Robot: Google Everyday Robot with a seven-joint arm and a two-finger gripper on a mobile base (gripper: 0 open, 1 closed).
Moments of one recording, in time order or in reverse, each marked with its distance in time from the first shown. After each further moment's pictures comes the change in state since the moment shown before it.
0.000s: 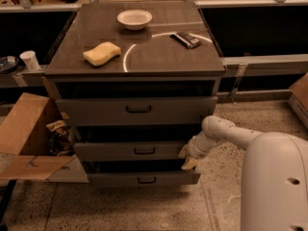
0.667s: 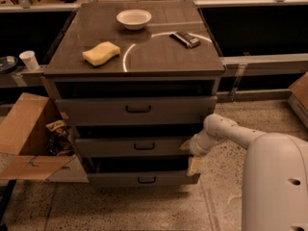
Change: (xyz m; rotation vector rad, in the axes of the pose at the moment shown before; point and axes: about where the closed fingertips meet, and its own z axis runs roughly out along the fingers) arm 0.004 -0.013 -0.005 0.036 -0.005 -0.003
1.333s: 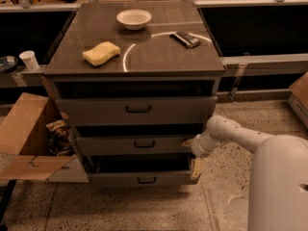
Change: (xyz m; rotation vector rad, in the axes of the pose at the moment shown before) arm 0.001 0.004 -0.009 0.031 -0.007 -0.003
